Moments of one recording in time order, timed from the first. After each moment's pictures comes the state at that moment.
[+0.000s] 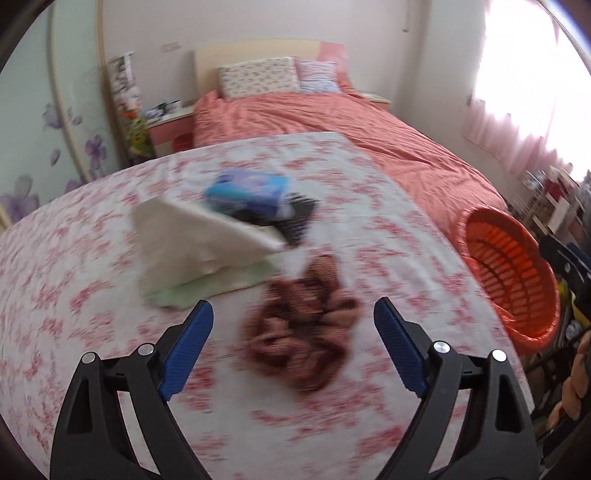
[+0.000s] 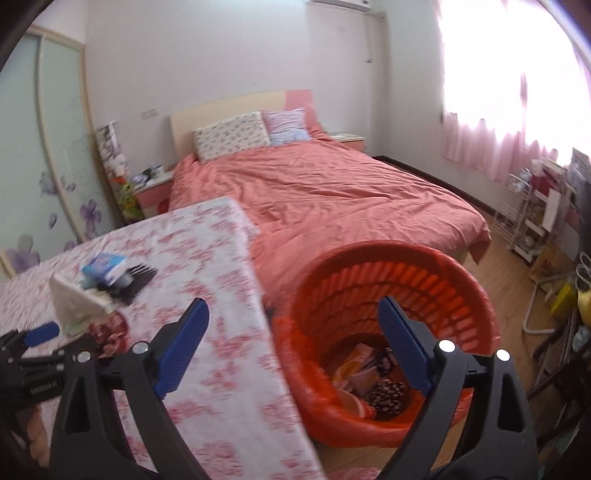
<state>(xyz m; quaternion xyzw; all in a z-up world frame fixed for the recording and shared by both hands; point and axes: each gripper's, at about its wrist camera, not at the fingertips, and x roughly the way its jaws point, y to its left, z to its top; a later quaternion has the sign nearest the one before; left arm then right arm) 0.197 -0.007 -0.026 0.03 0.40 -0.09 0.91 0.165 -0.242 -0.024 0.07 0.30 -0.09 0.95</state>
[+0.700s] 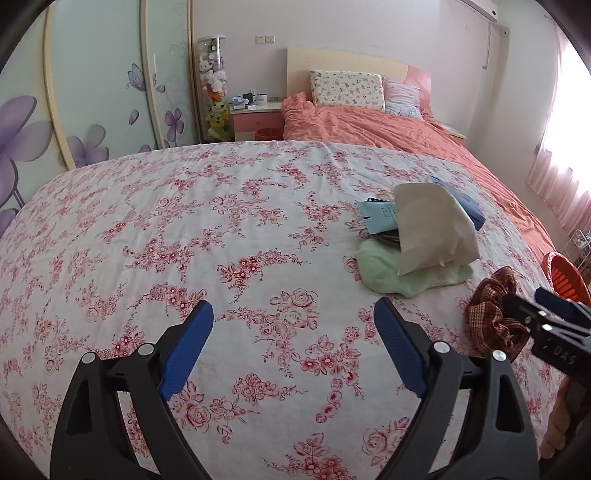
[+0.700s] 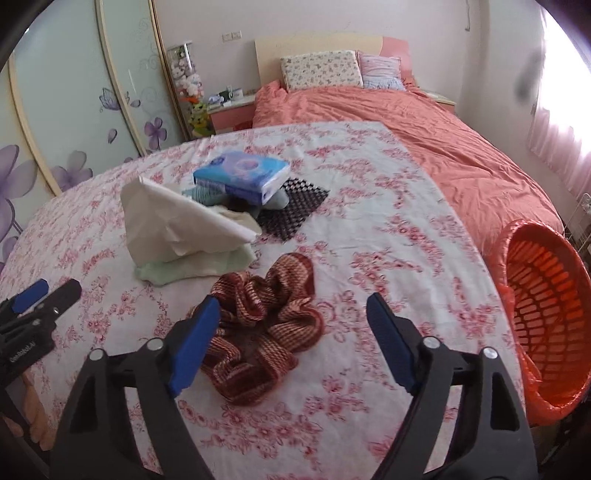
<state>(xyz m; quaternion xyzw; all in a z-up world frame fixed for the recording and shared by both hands) 0.197 0.143 -0.042 -0.03 0.39 0.03 0.92 0.243 -0.075 -0.077 0.03 0.43 0.04 0.90</state>
